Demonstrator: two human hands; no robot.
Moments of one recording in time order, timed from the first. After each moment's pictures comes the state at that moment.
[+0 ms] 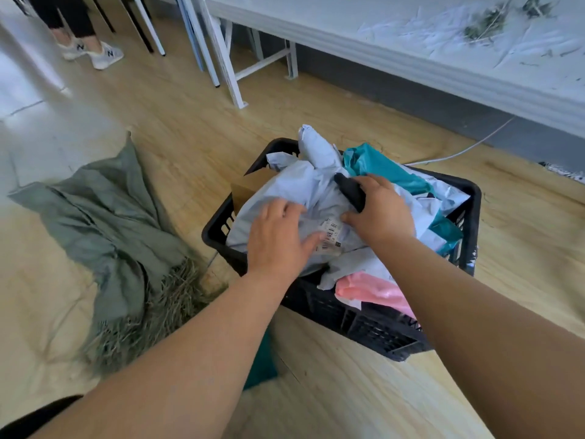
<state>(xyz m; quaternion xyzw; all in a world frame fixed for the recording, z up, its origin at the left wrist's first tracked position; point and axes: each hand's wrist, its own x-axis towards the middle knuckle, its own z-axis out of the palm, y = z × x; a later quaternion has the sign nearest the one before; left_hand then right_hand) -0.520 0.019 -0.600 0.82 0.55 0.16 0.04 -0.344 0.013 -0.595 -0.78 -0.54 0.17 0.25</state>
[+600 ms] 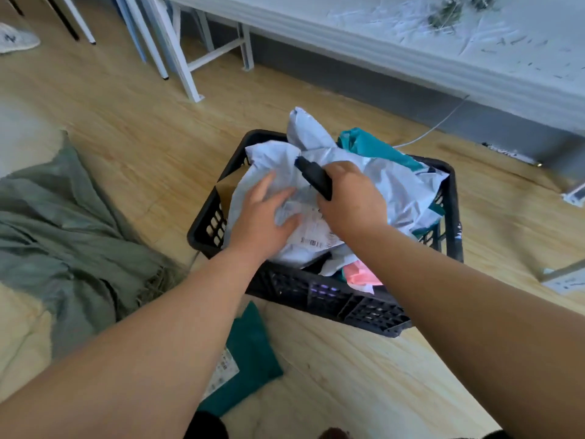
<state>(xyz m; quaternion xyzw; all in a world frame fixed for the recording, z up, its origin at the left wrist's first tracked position) -0.555 0.077 -0.632 0.83 0.44 0.22 0.28 -0.407 0.011 -0.571 -0.80 -0.56 0.07 0.22</state>
